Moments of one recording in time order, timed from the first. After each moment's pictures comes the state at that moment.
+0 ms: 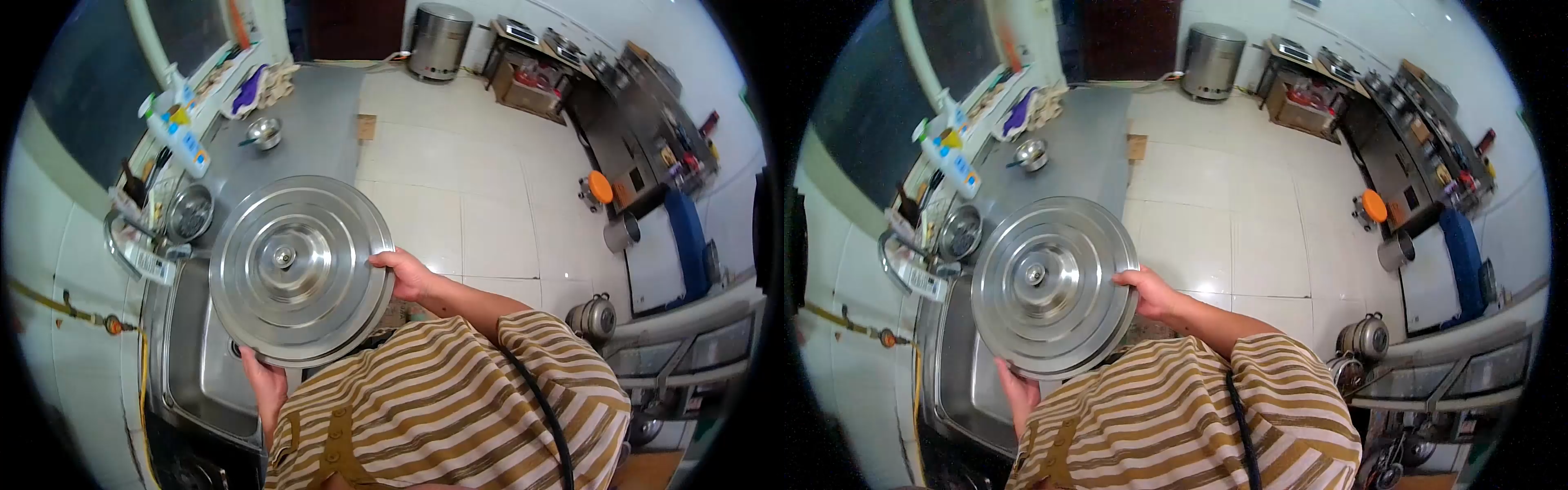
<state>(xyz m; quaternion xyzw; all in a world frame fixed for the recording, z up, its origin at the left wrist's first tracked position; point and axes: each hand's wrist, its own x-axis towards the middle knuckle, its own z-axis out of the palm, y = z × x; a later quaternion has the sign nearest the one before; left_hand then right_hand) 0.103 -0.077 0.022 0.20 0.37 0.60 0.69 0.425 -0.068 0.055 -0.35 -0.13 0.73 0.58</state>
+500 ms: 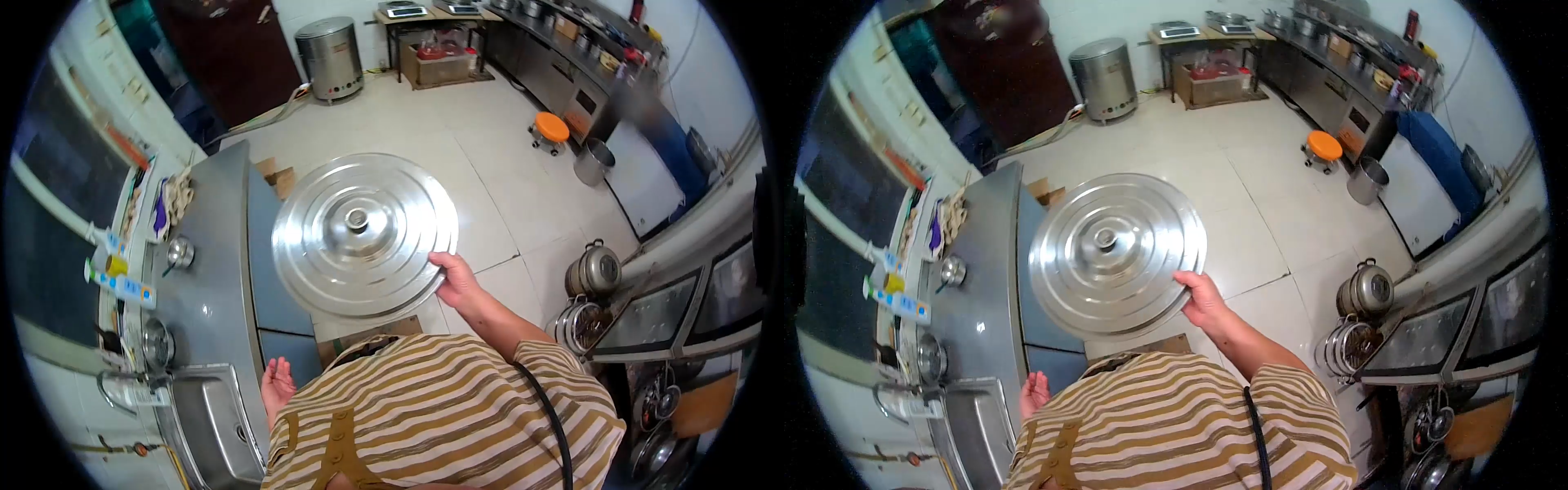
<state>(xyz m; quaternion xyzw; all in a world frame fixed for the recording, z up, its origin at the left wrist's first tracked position) 0.300 -0.020 -0.041 0.08 0.41 0.34 0.84 0.703 -0.223 0.037 -0.33 0.03 0.46 0.83</state>
